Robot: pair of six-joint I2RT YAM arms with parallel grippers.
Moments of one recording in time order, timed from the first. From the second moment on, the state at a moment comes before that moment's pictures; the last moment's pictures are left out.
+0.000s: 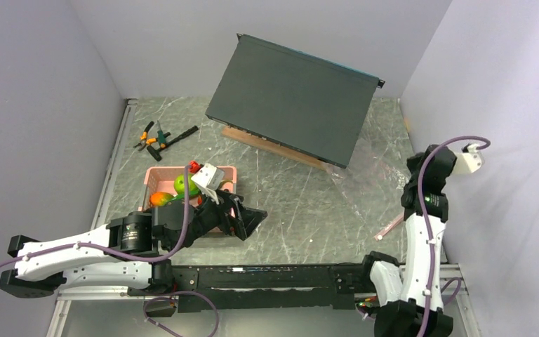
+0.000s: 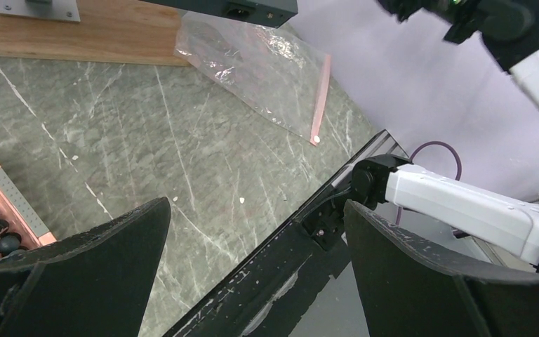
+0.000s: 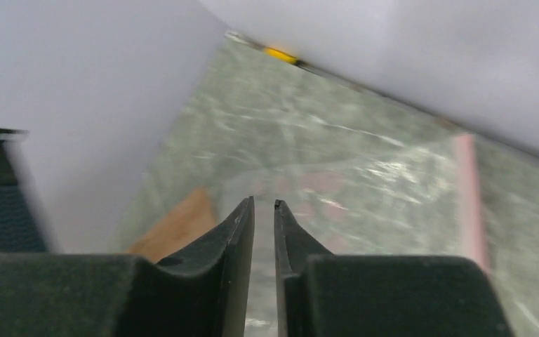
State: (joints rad) left arm -1.40 0.75 0.94 -0.39 -0.51 -0.62; right arm -0.32 0.83 0.87 -0.35 0.30 0.74
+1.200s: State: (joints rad) left arm -1.40 0.80 0.97 -0.38 -0.47 -0.55; right arm -0.97 1.22 0.20 0.41 -0.51 0.75
